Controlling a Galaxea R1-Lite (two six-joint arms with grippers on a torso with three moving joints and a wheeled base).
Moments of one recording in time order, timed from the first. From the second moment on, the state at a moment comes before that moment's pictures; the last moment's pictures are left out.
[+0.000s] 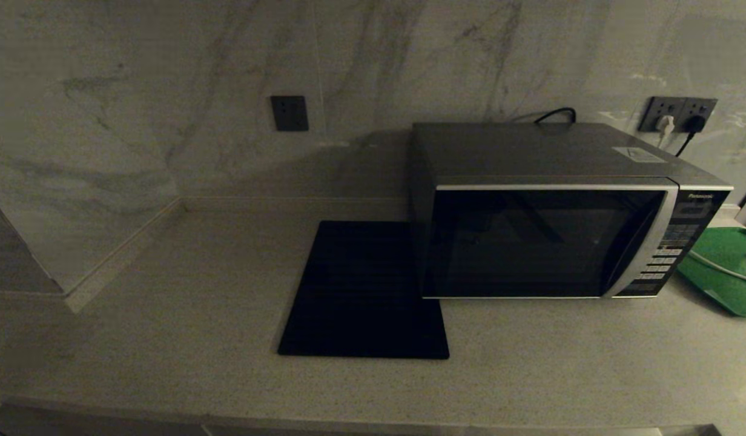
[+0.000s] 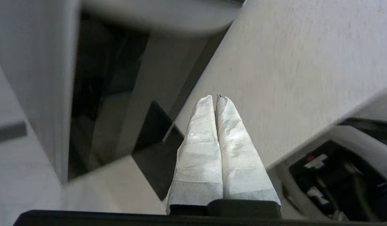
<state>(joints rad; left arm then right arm) 0.00 0.00 0.00 0.00 0.02 -0.07 -0.55 1.56 -1.33 0.58 0.44 0.79</state>
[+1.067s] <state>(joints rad) 0.00 0.00 0.00 0.00 0.02 -0.07 -0.76 2.02 -0.95 -0.30 0.76 0.62</state>
